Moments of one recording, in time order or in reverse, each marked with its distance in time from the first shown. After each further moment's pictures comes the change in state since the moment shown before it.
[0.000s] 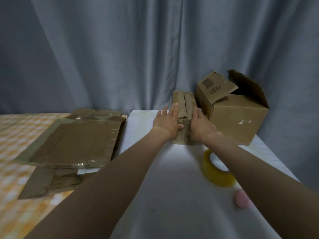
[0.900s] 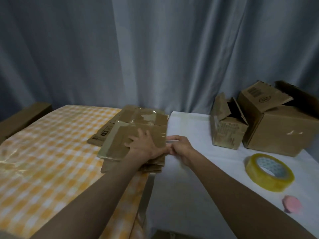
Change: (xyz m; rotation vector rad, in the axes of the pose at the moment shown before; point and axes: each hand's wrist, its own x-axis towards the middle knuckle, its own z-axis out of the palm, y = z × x) left_hand -0.172 -0.166 -0.012 -0.118 -0.168 -0.623; right_hand -0.058 -0.189 0.092 1.169 -0.324 0.194
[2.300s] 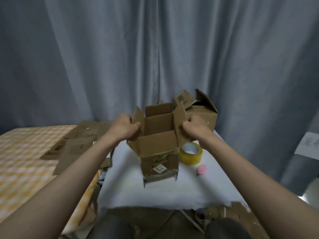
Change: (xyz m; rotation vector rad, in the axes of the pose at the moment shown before) left_hand -0.146 0.115 -0.095 -0.477 0.228 0.413; right_hand -0.197 -0.070 -0.223 -0.402 0.384 -0.233
